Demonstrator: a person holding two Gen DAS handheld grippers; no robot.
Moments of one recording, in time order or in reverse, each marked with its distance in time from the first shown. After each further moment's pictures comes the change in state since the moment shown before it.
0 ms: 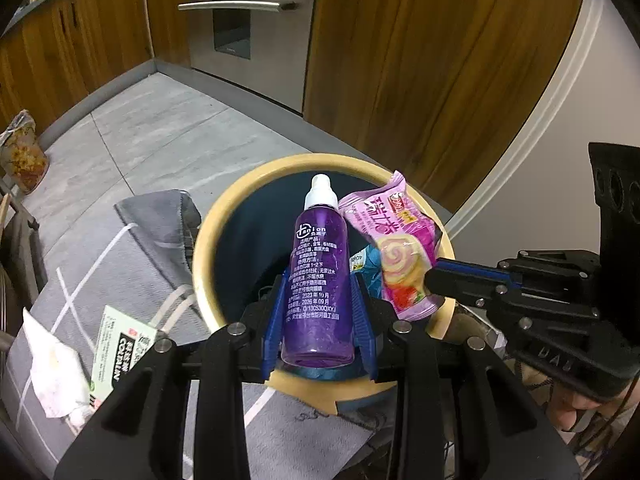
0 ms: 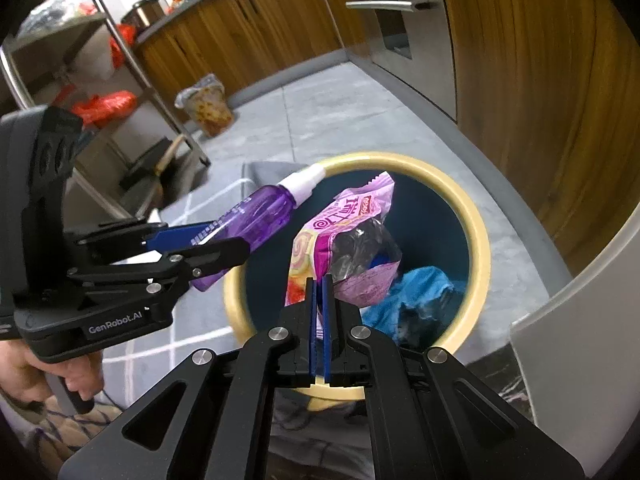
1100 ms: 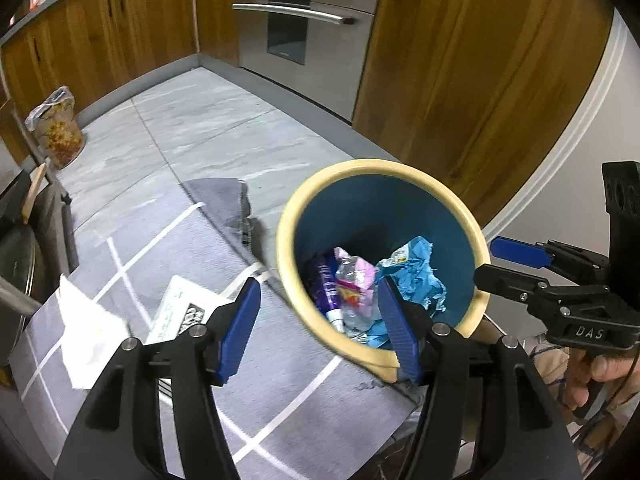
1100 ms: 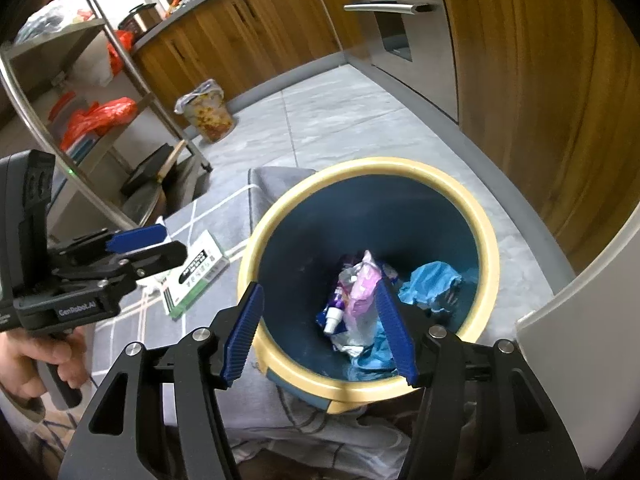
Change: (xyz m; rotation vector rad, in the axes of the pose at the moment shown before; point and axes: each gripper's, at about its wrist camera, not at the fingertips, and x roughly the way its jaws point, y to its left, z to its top) left arm -0.044 0.060 -0.022 -0.107 -0.039 0.081; right arm -0.005 0.009 0.003 0.022 -0.023 0.015
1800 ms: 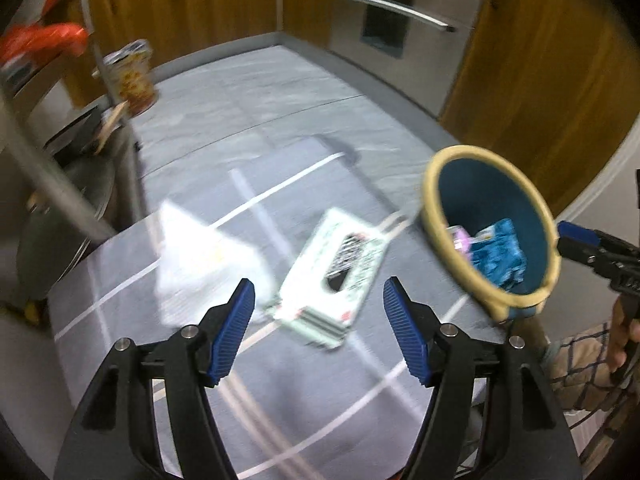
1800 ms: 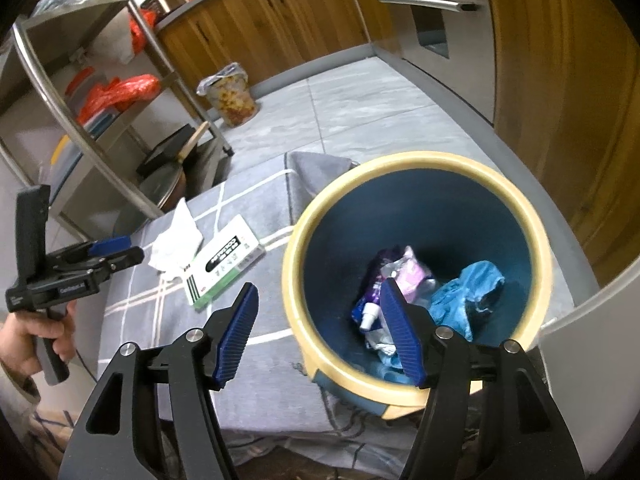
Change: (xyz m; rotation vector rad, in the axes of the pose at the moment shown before) left arm -0.037 0.122 -0.063 -0.162 0.035 0.161; right arm 0.020 0.047 -0.003 -0.067 0.039 0.041
